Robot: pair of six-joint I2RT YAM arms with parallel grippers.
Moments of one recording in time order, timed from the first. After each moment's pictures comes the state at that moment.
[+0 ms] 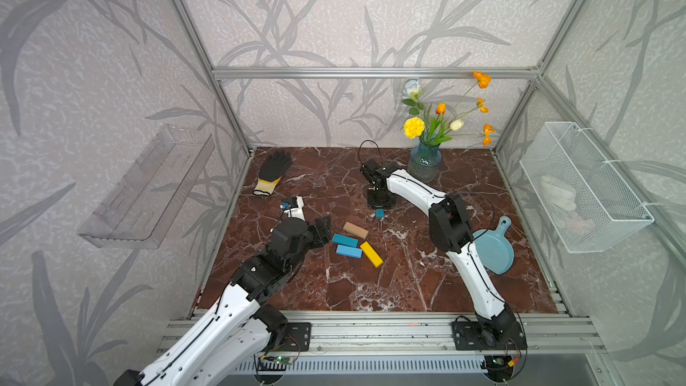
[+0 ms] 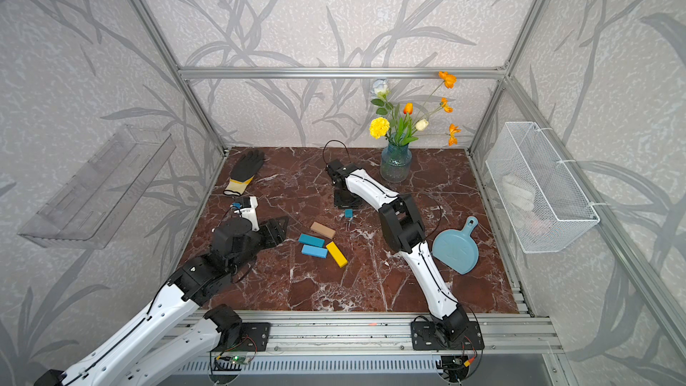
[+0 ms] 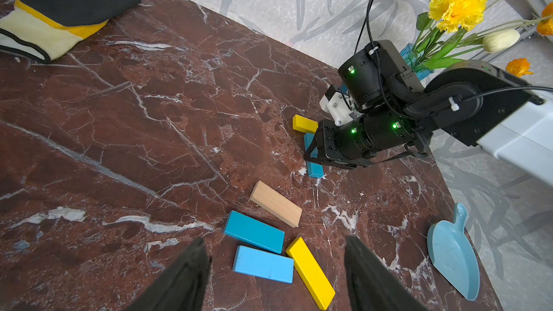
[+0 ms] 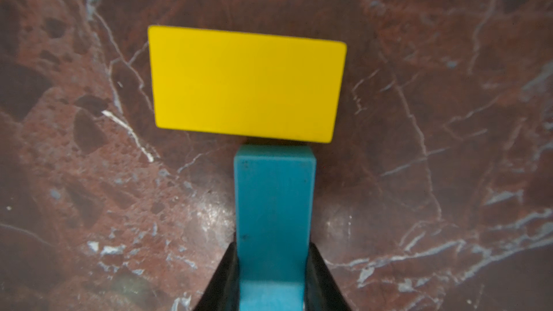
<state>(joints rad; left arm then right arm) -0.59 0.72 0.67 -0.44 -0.25 -0.66 0.61 2.50 2.21 -1.11 0.08 0.62</state>
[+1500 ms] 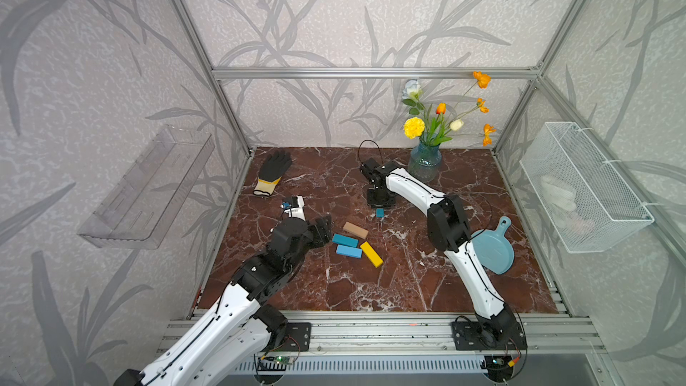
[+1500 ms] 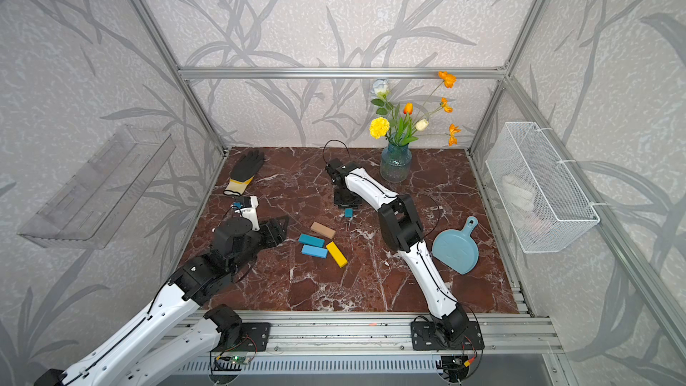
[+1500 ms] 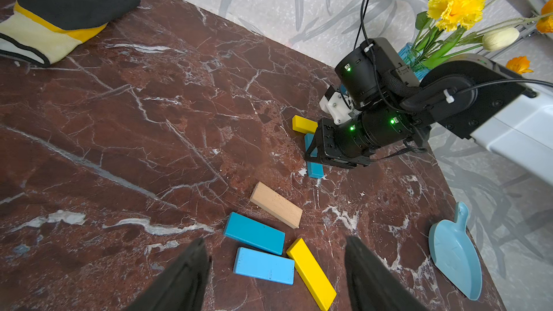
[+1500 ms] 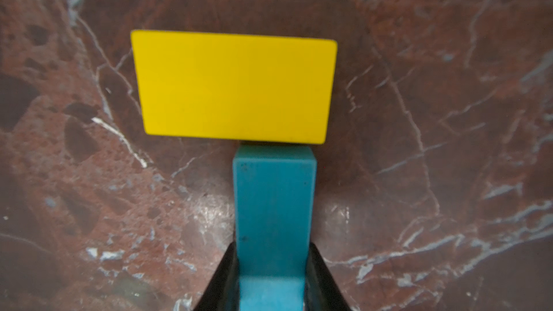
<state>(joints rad) -0.59 0.72 0.67 -0.44 -0.25 -0.65 0.61 2.54 2.28 -1.17 0.07 0.65</state>
